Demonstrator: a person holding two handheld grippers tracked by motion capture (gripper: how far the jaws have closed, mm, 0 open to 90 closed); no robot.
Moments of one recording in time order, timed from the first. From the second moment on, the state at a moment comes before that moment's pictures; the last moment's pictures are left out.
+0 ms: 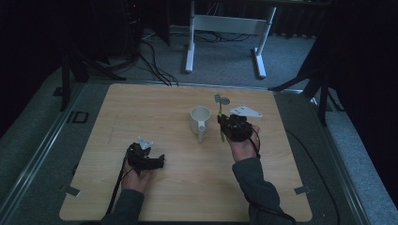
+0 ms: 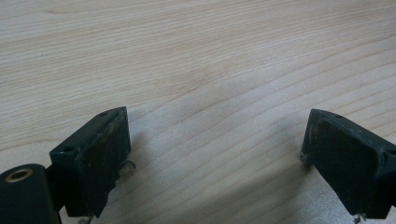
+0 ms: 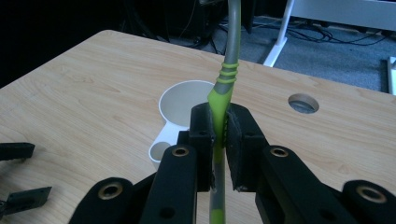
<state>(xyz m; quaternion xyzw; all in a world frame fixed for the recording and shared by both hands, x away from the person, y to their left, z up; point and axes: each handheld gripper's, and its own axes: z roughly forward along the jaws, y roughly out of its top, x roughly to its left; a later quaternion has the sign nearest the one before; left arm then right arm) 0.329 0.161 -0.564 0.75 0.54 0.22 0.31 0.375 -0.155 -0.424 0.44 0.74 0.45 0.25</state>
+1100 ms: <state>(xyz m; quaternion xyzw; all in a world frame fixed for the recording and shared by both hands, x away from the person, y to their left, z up) 0.329 0.161 -0.564 0.75 0.54 0.22 0.31 0.380 -0.151 -0.422 0.44 0.71 0.49 0.23</state>
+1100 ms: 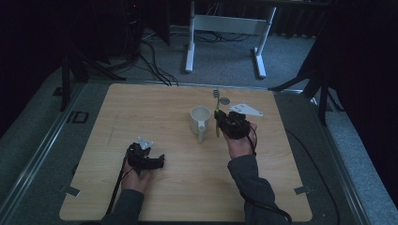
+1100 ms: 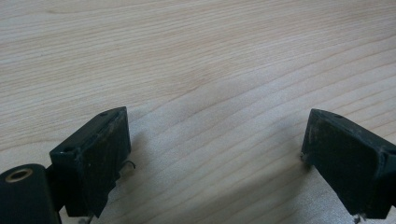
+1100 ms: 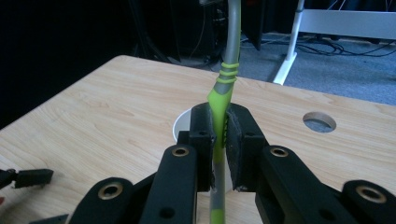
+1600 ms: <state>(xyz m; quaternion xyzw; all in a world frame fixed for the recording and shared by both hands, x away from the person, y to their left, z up) 0.329 0.161 -0.564 0.75 0.54 0.22 0.31 0.377 -0.146 -0.420 0.42 0.71 0.52 0.24</state>
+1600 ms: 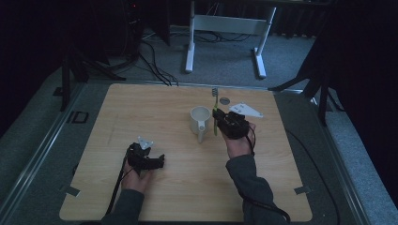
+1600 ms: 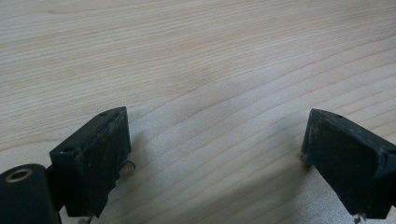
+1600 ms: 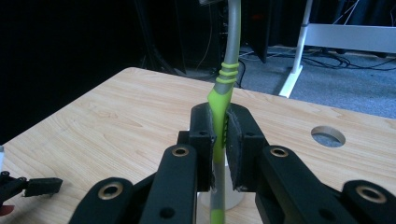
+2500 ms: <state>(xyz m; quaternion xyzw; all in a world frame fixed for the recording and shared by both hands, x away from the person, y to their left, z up) 0.329 0.161 -0.564 0.75 0.54 0.22 0.31 0.379 -0.134 -0.418 0.41 0.70 0.54 0.23</state>
